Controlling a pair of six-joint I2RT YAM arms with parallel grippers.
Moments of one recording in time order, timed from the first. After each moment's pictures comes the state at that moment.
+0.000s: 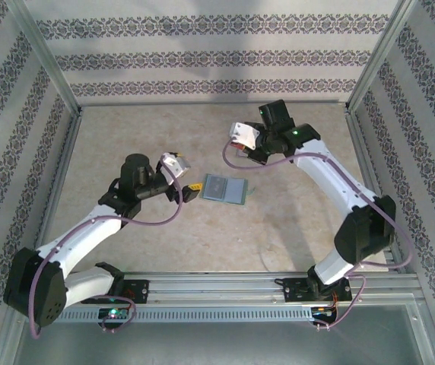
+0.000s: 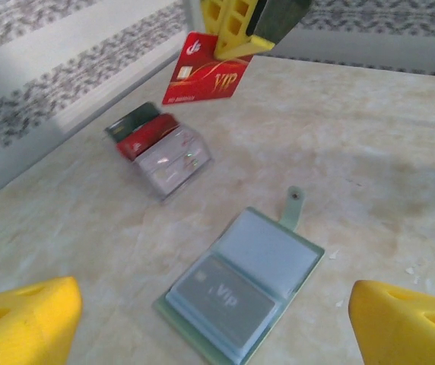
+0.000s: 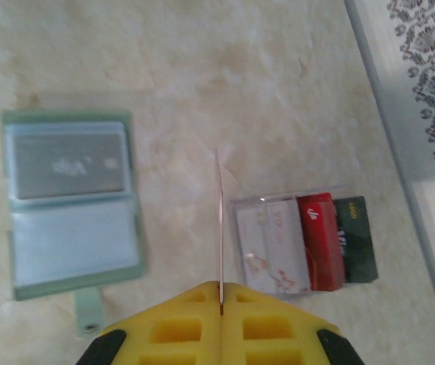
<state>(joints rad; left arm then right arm) -0.40 1.12 0.66 0.12 0.47 0.30 0.41 1.63 1.52 -0.78 -0.17 -0.87</state>
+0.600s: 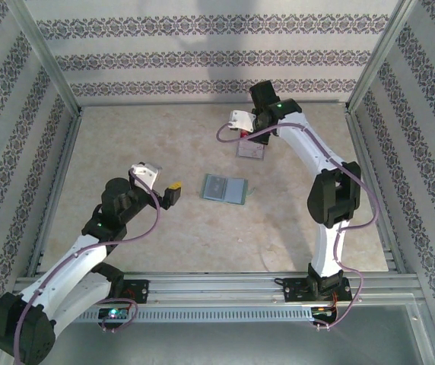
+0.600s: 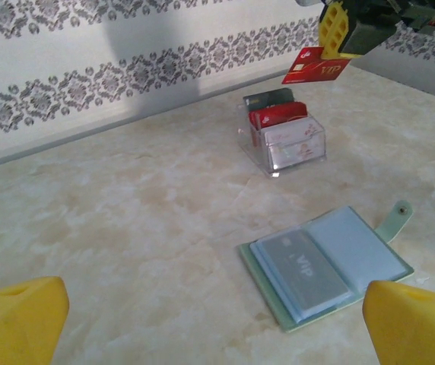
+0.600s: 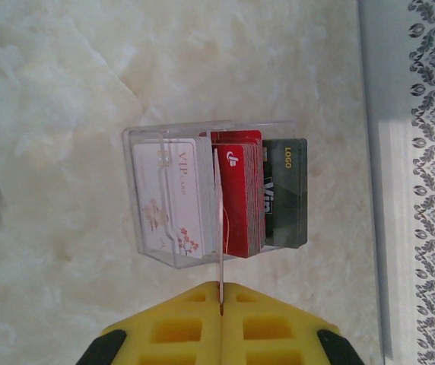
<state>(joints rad) -0.36 0.82 0.46 0.11 0.14 0.06 0.35 1.99 1.90 -0.93 0.03 -1.03</state>
